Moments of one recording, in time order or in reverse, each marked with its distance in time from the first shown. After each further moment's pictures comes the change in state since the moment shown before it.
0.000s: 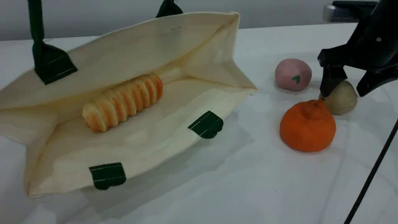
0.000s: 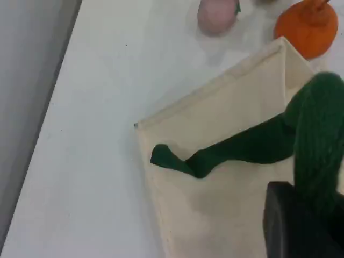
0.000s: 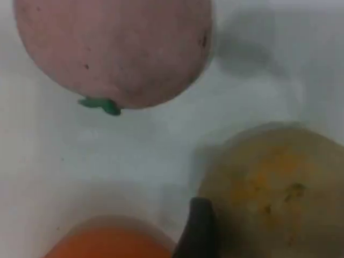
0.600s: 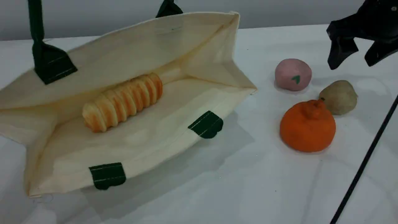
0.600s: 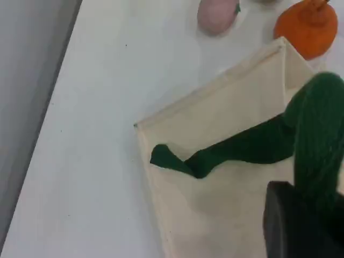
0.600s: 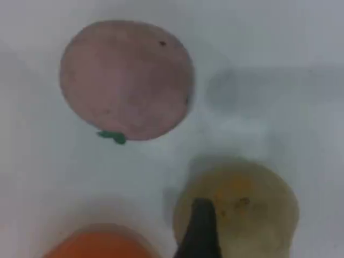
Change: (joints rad) left arm 0.000 0.000 0.000 0.000 0.000 0.000; right arm -0.003 -0.110 0.000 -0.085 0.003 -0.003
